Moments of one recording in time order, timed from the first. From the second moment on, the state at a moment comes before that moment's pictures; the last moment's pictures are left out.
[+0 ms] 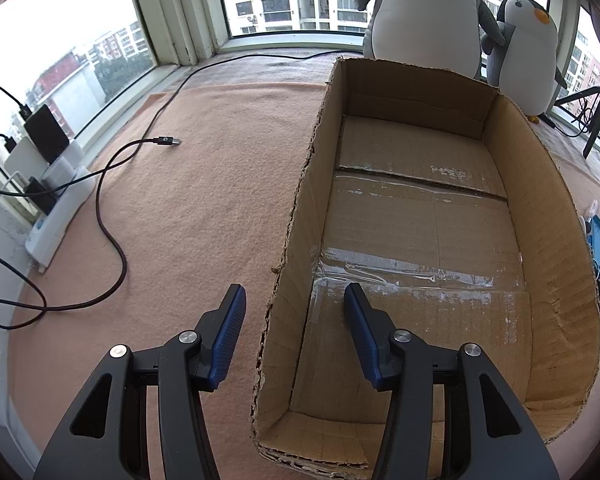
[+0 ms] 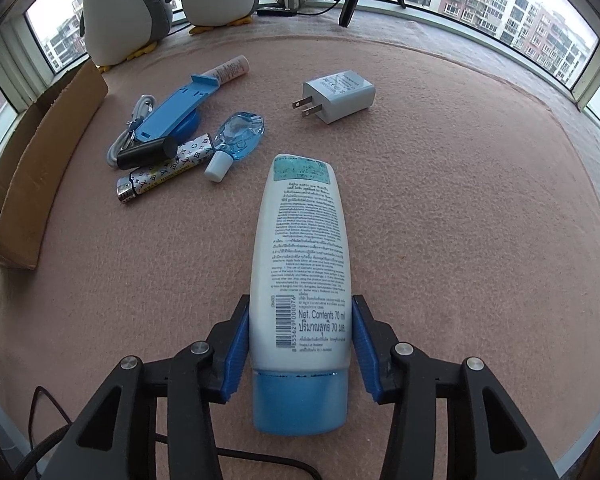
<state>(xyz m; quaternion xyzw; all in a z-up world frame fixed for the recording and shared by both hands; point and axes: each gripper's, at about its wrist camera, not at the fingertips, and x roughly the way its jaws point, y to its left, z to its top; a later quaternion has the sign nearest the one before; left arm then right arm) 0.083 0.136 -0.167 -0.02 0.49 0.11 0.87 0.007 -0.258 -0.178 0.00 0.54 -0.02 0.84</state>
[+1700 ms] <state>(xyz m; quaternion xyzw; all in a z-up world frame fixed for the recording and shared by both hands) 0.081 0.137 -0.168 -0.02 0.48 0.10 0.87 0.075 -0.008 -0.107 -0.08 0.45 0.23 0.86</state>
